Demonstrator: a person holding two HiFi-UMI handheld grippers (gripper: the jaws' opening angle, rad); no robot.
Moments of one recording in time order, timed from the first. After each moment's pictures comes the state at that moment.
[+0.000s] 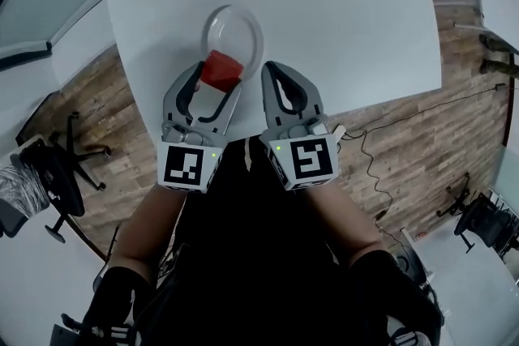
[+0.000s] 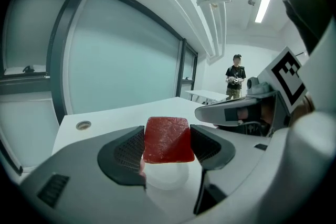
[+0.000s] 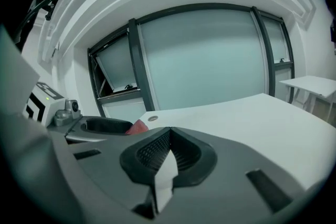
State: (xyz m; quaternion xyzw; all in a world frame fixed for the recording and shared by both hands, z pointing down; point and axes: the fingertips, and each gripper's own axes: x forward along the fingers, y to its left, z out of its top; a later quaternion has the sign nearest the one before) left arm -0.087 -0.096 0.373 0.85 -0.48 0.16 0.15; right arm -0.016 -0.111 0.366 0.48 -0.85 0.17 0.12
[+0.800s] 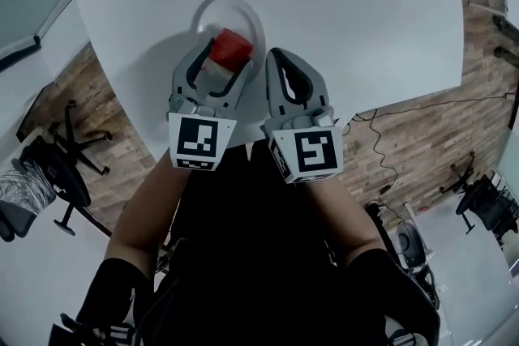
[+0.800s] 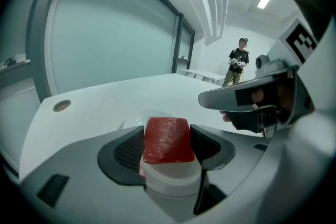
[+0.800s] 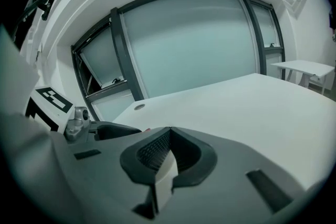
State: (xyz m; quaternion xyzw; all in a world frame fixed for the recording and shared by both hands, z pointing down) left arm -0.067 -0.137 0.460 0.85 -0.44 0.24 0.17; right arm -0.006 -0.136 0.430 0.51 -0.82 0.24 0.14
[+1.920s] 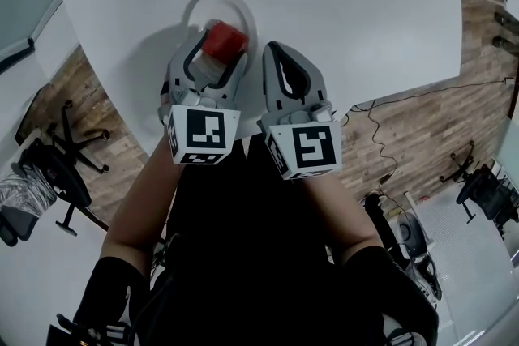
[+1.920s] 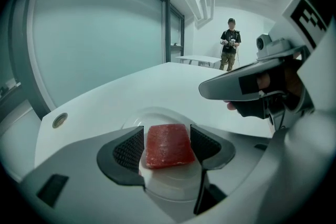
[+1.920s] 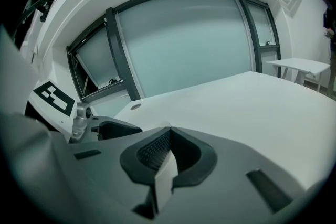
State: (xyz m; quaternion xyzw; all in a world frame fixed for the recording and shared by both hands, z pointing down) left arm -0.063 -0.139 0.474 0.84 -0.41 0.34 0.13; right arm 0.002 -0.136 0.435 0.52 -0.81 0.25 0.14
